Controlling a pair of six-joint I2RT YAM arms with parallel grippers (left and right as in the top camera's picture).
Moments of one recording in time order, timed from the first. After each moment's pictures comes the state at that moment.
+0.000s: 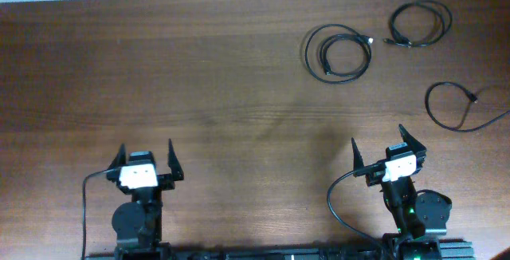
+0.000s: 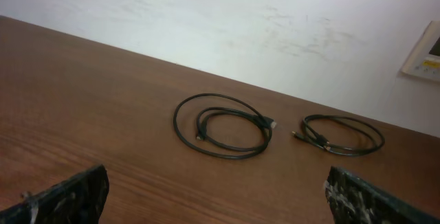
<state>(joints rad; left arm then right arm) 0.03 0.04 0.02 -0.09 -0.05 0.08 -0.06 0.01 0.01 -0.05 -0.24 -0.21</state>
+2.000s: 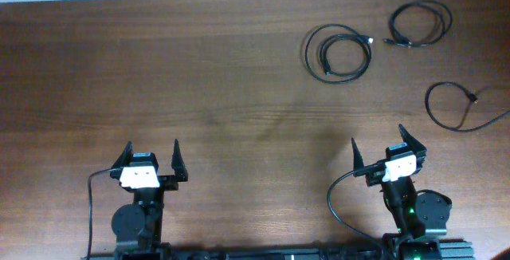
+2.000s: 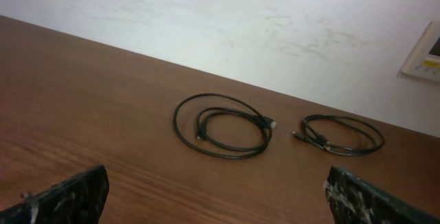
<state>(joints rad) 0.03 0.01 0.02 -0.08 0.01 0.00 -0.06 0.01 0.01 -0.05 -0.24 -0.21</state>
